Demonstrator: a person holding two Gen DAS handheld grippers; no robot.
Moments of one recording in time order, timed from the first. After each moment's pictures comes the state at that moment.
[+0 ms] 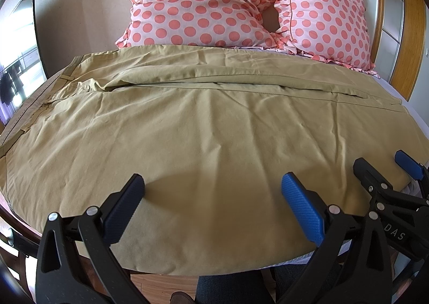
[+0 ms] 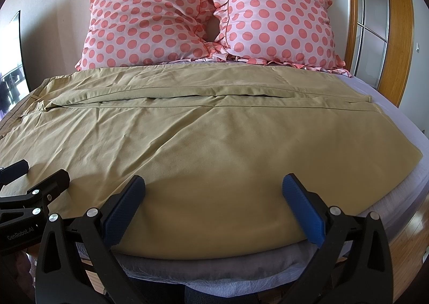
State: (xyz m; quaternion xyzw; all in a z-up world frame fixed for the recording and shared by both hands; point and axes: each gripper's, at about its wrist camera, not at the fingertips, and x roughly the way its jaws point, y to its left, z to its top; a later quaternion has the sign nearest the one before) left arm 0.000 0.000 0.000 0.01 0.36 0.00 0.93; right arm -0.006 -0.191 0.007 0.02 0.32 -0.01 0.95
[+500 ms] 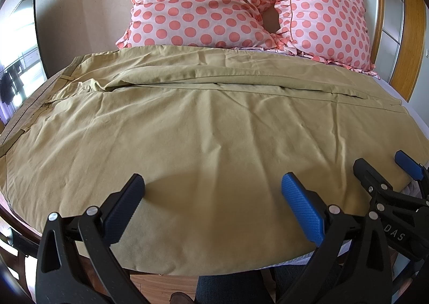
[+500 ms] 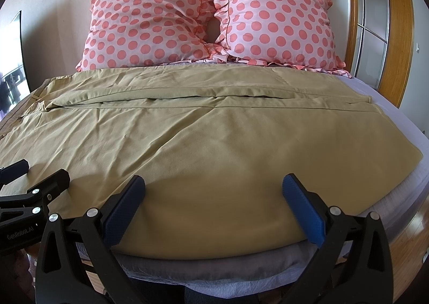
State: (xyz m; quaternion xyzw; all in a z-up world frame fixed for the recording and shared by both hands) left arm 0.000 0.000 0.000 0.01 0.36 0.00 0.93; right arm -0.008 -0.191 0.004 0.02 0.32 -0.01 0.95
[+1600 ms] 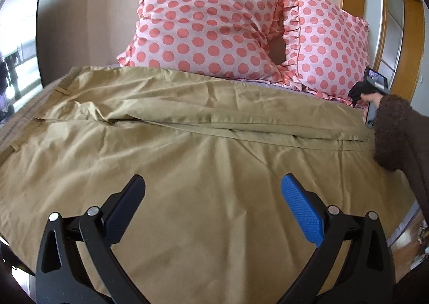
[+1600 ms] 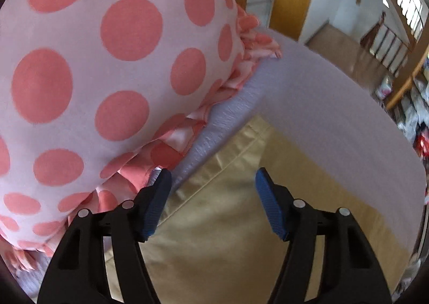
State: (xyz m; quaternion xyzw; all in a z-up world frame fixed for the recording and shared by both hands) left arm 0.038 0.038 0.026 -0.04 0.32 -0.04 0.95; right arm 0.351 -0.440 0.008 0.19 0.46 -0.35 0.80
